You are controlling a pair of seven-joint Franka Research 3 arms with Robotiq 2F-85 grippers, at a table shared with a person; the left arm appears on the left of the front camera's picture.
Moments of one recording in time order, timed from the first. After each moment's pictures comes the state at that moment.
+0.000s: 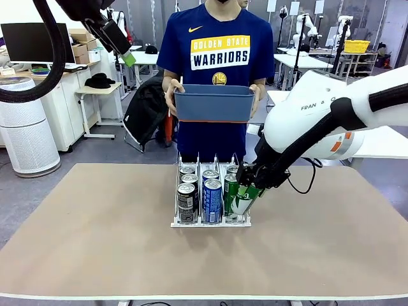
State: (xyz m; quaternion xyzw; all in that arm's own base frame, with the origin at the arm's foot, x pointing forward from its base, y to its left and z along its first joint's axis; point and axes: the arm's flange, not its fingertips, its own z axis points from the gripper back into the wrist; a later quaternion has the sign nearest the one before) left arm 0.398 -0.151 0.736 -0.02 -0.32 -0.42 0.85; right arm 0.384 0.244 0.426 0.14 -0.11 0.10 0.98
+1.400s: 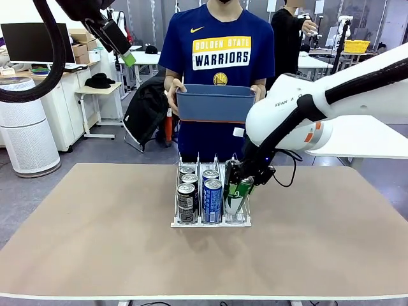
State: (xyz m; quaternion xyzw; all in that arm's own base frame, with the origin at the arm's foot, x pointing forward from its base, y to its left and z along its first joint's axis) left arm 0.398 -0.151 0.736 -0.02 -0.32 -0.42 0.85; right arm 0.442 0.269 0.403 0.13 -0.05 0.13 0.98
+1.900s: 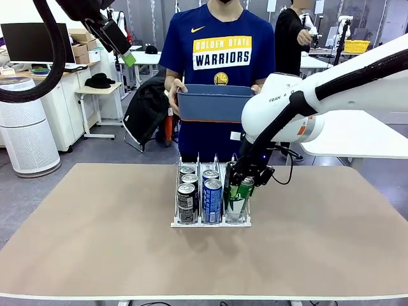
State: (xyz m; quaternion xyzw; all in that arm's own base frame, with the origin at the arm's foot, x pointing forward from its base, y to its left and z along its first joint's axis) left arm 0.398 -0.151 0.736 -0.02 -0.32 -0.42 0.85; right arm 0.457 0.274 0.397 0.10 -0.01 0.13 0.99
